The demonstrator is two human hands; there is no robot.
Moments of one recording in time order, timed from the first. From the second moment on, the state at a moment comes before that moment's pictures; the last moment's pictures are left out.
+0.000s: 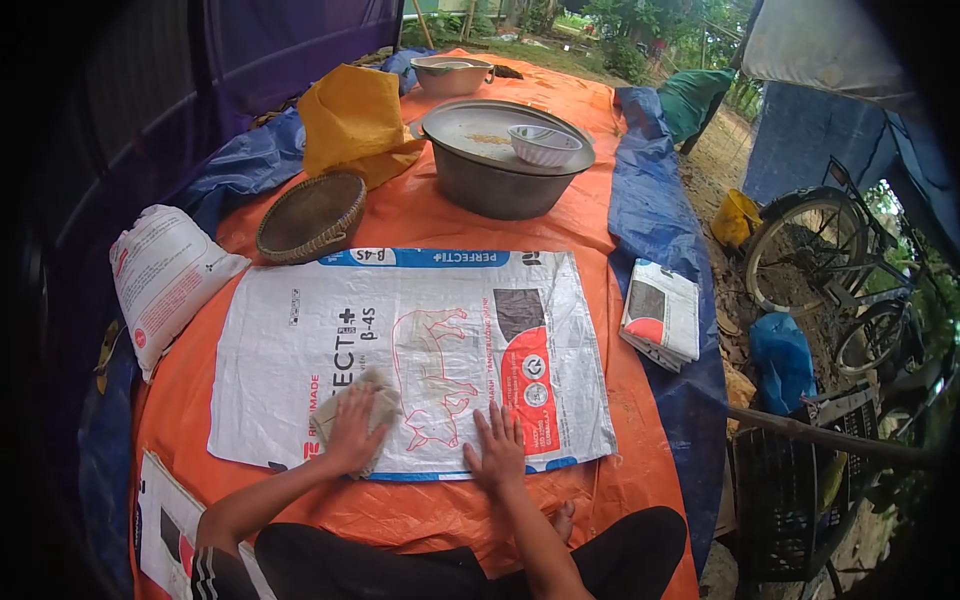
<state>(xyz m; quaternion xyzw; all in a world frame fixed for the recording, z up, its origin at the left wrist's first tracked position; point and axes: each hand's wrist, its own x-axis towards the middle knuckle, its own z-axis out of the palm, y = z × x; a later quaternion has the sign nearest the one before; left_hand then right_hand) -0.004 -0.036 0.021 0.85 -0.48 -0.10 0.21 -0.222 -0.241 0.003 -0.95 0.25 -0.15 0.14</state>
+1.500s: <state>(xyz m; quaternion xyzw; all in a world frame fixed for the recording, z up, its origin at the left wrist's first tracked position) 0.243 0.096 0.018 0.99 -0.10 0.04 0.02 -0.218 -0.238 -0.001 -0.96 0.23 -0.13 0.11</state>
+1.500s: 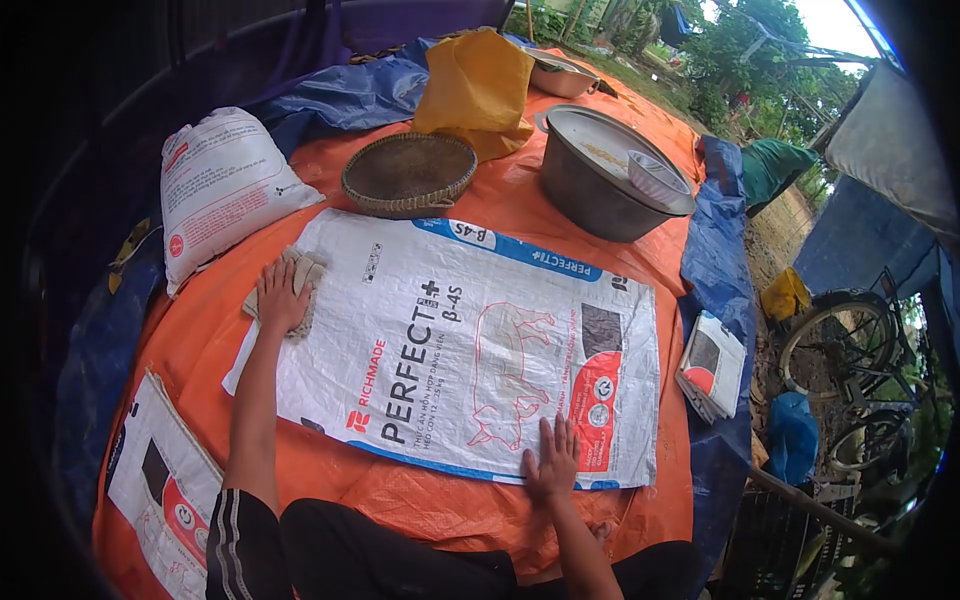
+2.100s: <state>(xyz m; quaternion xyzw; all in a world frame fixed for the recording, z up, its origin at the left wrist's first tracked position) 0.194 0.124 -0.003 0.97 -0.16 0.17 0.05 -0.282 -0.233 0.001 -0.97 0.20 -0.07 0.12</state>
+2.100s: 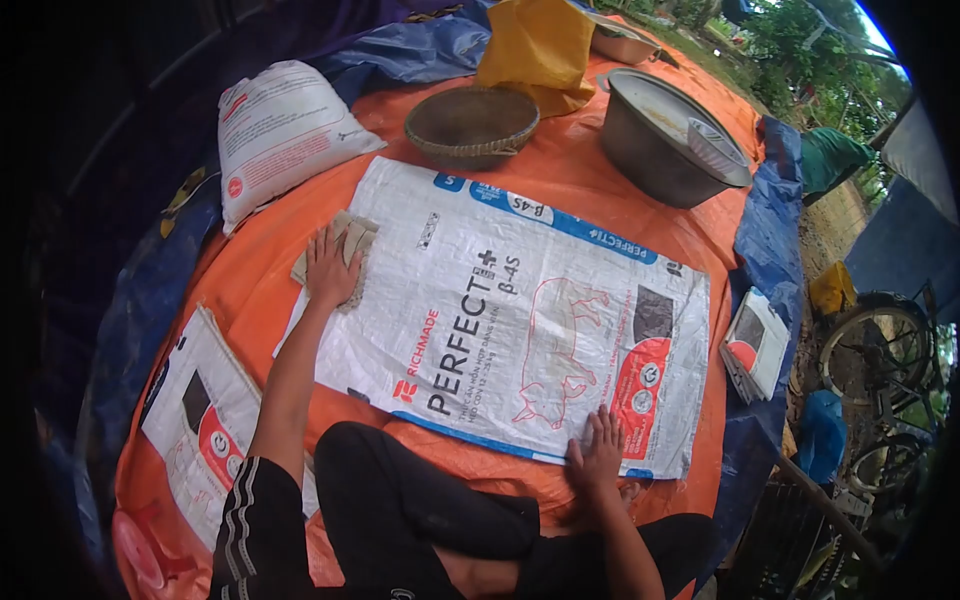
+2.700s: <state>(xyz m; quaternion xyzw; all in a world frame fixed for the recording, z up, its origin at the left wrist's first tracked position) -0.017 -0.080 -0.003 0.83 -0.52 -0.05 0.18 -0.189 -0.225 -0.022 -0.91 0.38 -0.17 0.09</state>
